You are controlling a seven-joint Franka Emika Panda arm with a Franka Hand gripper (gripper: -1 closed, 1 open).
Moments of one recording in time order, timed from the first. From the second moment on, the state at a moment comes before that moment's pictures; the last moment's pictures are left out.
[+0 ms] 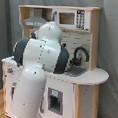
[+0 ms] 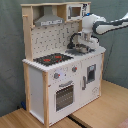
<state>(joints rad) -1.54 0.30 2.03 -1.92 -0.49 1.72 -0.05</state>
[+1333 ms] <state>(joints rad) -1.26 0.29 1.73 -1.87 -0.47 1.77 -0.14</state>
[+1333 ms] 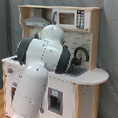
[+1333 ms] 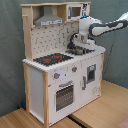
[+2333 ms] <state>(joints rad) -1.03 0.30 1.52 -1.81 -0.47 1.77 -0.15</state>
